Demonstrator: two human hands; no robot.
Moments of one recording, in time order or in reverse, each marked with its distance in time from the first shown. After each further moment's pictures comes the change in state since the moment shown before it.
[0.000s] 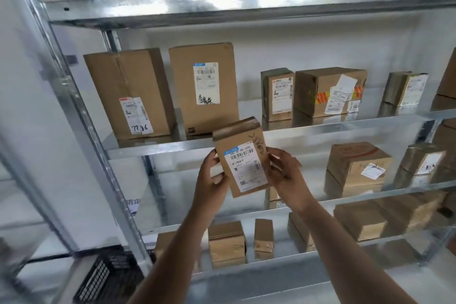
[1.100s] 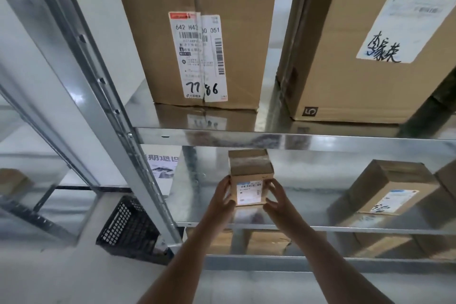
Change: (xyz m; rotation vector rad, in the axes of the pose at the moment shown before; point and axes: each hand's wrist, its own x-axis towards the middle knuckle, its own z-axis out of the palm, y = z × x) left_hand 0.163 -0.311 -0.158 -0.043 -0.145 -0.591; right_hand 0.107 0.225 0.286 -0.177 -0.434 0.592
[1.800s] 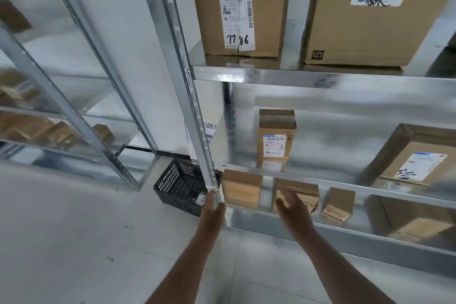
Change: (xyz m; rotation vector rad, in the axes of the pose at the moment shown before) left_hand -0.185 -0.125 -0.003 0.071 0.426 -0.250; right_hand -0.143 0.071 0.051 -0.148 0.070 0.009
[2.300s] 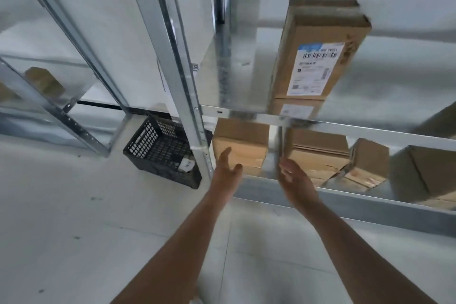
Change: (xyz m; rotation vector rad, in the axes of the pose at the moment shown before) left_hand 0.177 -0.099 0.076 0.117 -0.113 0.086; right_hand 0.125 0.141 0.133 -0.047 -0.075 0.054
